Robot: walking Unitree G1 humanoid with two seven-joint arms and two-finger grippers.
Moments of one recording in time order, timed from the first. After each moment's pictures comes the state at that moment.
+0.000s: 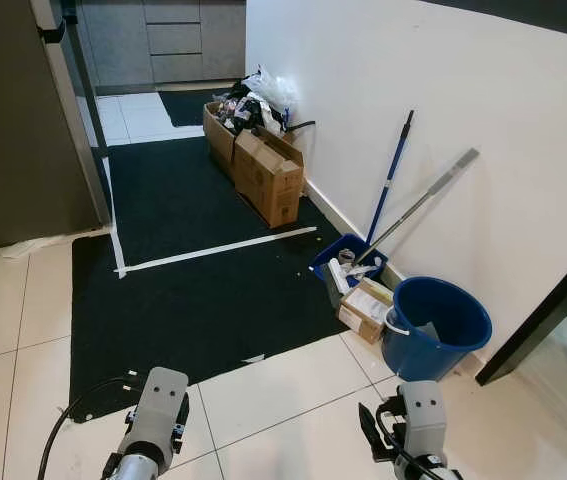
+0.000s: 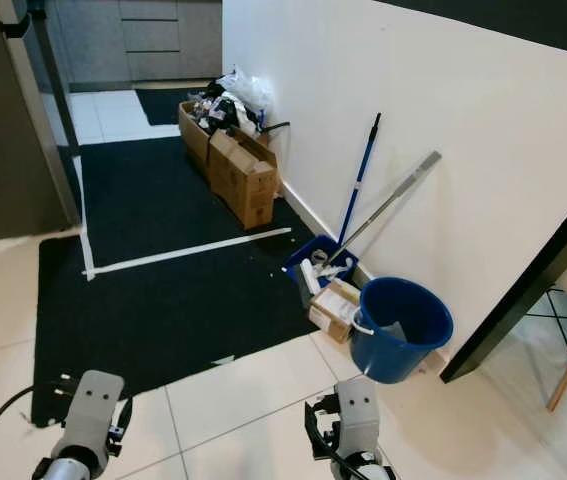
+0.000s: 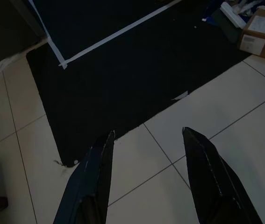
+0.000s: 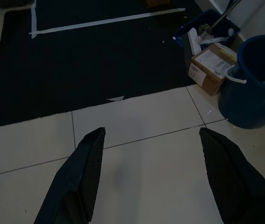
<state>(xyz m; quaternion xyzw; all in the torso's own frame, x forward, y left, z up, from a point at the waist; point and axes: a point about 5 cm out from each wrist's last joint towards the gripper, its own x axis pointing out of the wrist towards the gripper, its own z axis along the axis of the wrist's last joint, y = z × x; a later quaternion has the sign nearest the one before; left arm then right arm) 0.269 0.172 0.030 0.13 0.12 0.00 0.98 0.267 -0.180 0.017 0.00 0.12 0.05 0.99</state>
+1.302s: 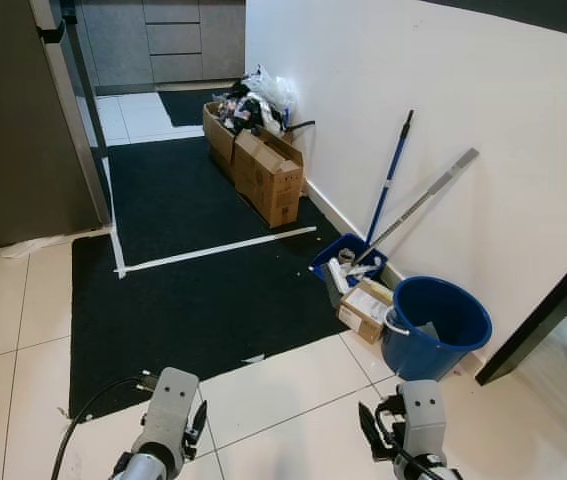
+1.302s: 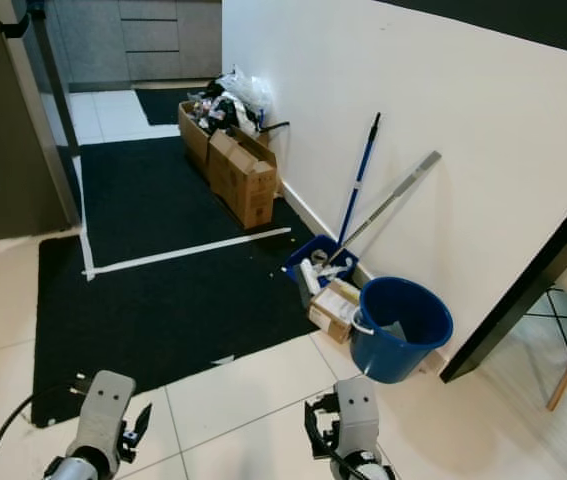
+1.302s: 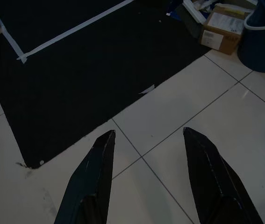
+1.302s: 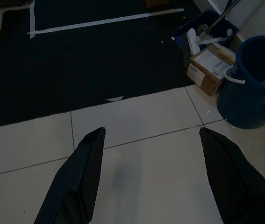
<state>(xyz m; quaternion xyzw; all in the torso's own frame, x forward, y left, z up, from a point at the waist) 0.269 0.159 0.028 0.09 0.15 -0.07 0.98 0.268 -0.180 0.018 -0.01 0.12 0.05 0.99</state>
